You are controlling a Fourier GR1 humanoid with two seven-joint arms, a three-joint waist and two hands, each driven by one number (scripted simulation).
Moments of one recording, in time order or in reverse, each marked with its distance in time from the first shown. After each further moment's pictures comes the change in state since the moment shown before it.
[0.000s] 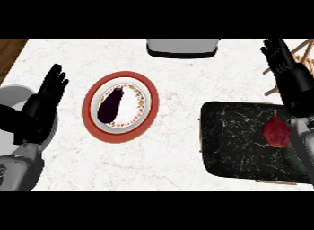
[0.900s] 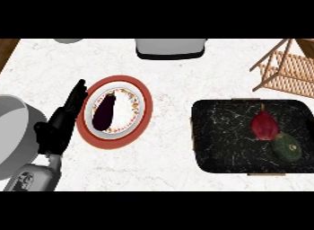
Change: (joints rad) left arm 0.050 -0.052 -0.109 0.054 -0.103 -0.009 -0.077; right arm 0.328 0.130 -0.516 0.376 -0.149 -0.467 -0.127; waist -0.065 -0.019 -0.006
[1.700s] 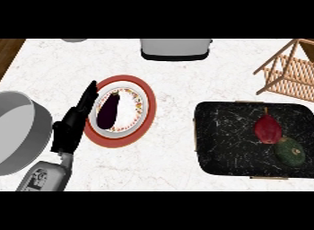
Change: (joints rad) left arm -0.024 -0.057 -0.020 0.044 -0.059 -0.015 -0.004; right arm 0.099 -0.246 0.091 -0.229 -0.026 0.322 0.313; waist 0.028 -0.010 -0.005
